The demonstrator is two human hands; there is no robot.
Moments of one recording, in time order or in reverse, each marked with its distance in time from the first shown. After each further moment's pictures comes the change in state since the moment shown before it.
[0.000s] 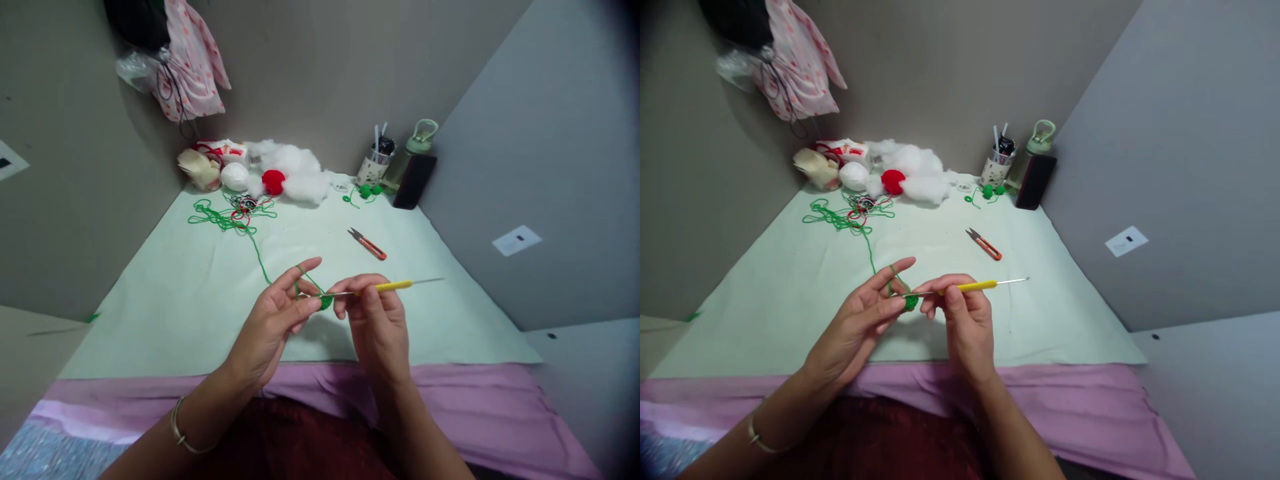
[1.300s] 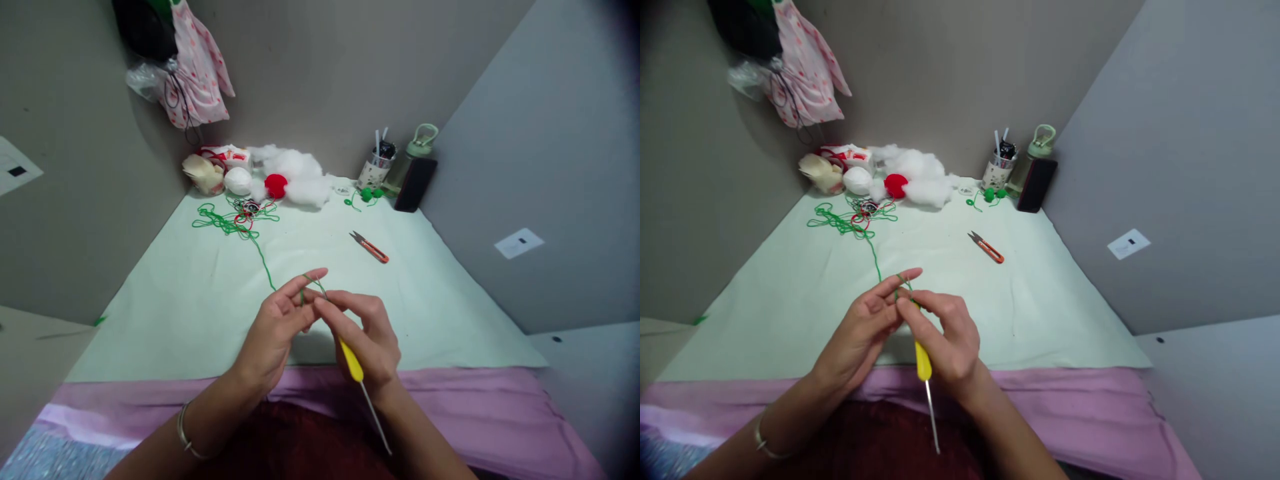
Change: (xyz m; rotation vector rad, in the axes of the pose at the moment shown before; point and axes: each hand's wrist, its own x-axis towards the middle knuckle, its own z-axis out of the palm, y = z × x) left_hand 0.002 -0.007 -0.006 -0.047 -0.003 -0.028; right_hand -0.018 0.001 0.003 -0.877 -0.092 -0.586
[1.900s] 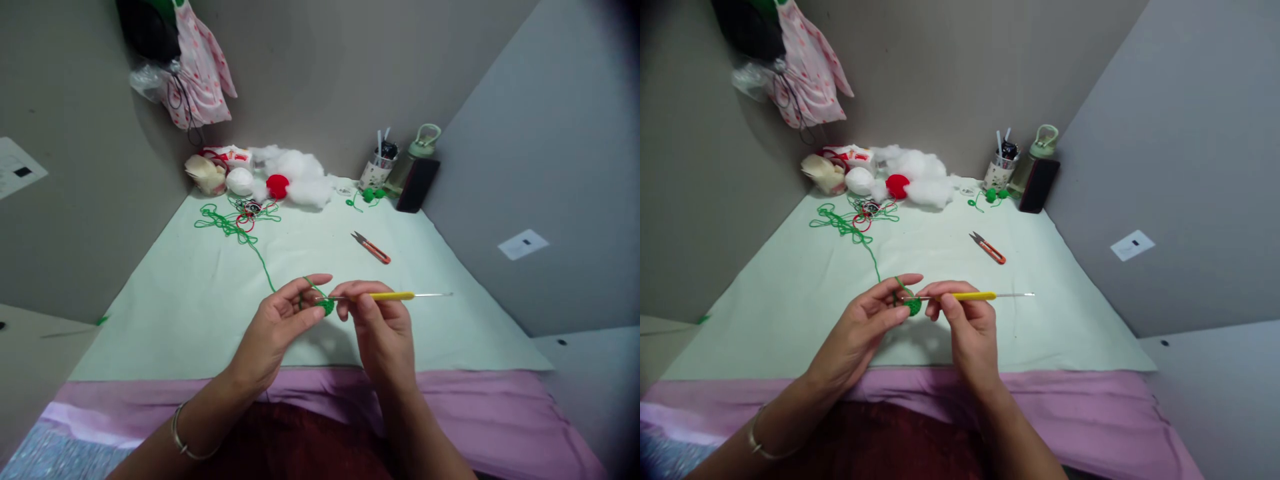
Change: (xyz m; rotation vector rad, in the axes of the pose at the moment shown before) left_hand -0.004 0.004 -0.003 0.173 -0.019 0.081; right_hand 0.014 0.010 0.000 0.692 0.032 0.528
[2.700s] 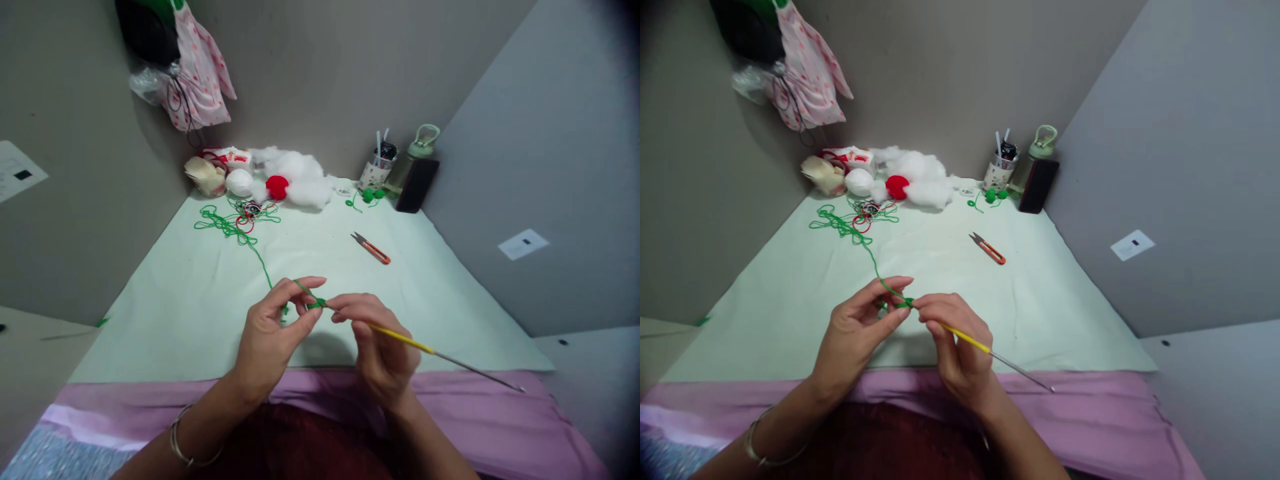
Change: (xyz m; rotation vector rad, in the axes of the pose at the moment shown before) left_hand -0.002 -0.004 -0.002 0.404 0.150 0.270; right_hand -0.011 -0.006 -0.005 -0.520 -0.156 -0.472
